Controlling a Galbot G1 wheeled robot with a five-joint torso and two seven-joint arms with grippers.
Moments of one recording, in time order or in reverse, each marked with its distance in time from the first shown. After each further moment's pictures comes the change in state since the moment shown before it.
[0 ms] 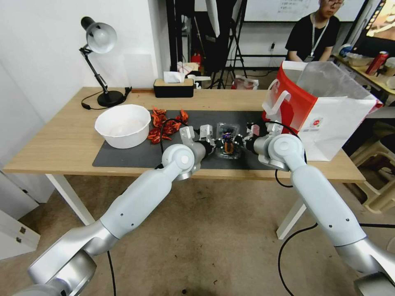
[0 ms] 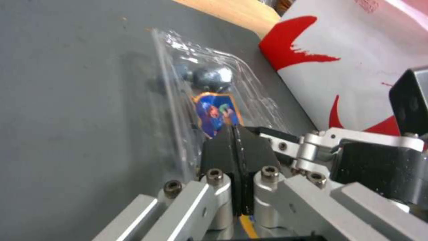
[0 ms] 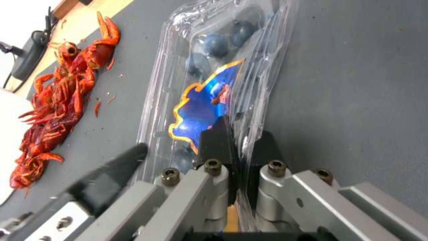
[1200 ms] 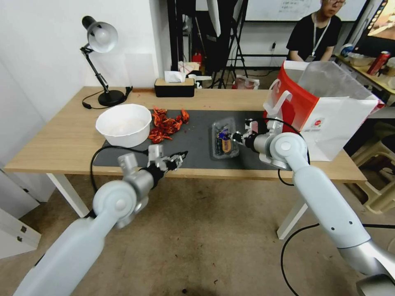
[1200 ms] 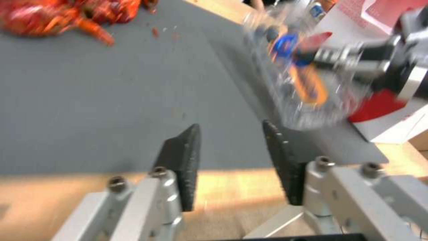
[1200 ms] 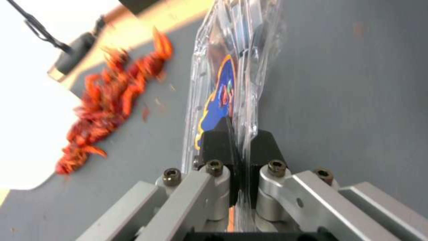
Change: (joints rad) left arm 0.645 0.304 -0.435 -0.588 0.109 0.000 0.028; right arm 0.003 -0.027 0.000 0.089 -0.134 0.064 -0.148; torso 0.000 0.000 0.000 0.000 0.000
